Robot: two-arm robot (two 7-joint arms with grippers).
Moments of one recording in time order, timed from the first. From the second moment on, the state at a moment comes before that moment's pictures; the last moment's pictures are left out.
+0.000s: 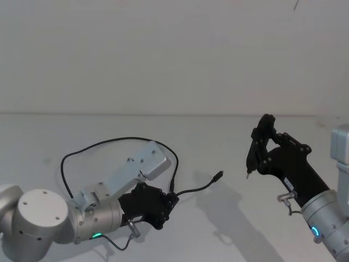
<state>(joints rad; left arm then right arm) -0.42 0.43 0.61 -1.68 -0.20 0.48 -0.49 0.03 0.34 -0.21 -1.83 0.30 0.03 0.12</state>
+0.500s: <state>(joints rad) -0.44 0.48 0.60 -1.71 -0.23 0.47 -0.56 0.07 0.31 -0.20 -1.81 0.34 0.05 0.17</state>
